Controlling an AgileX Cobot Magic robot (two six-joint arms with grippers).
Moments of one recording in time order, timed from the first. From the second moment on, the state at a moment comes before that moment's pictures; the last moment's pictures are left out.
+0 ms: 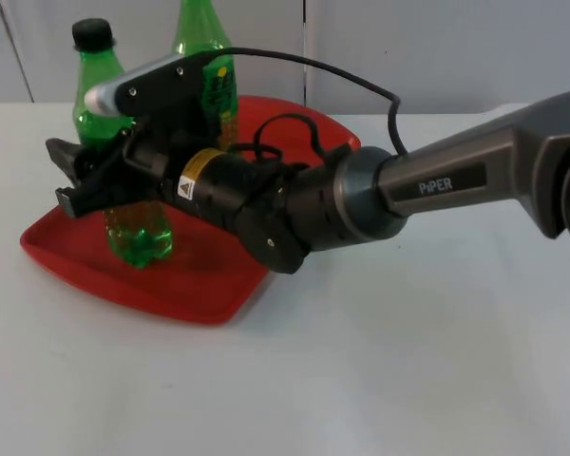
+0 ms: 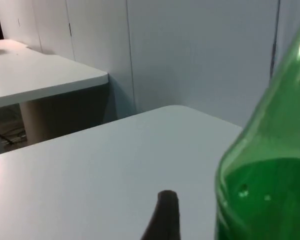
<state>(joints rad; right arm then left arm) 0.84 2.64 -1.90 -0.17 -0.62 0.12 -0.15 0.00 -0.50 -0.05 1.08 0.05</state>
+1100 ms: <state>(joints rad) 0.84 2.54 -1.90 -0.17 -0.16 0.12 -0.15 0.00 -0.50 -0.05 1.08 0.05</state>
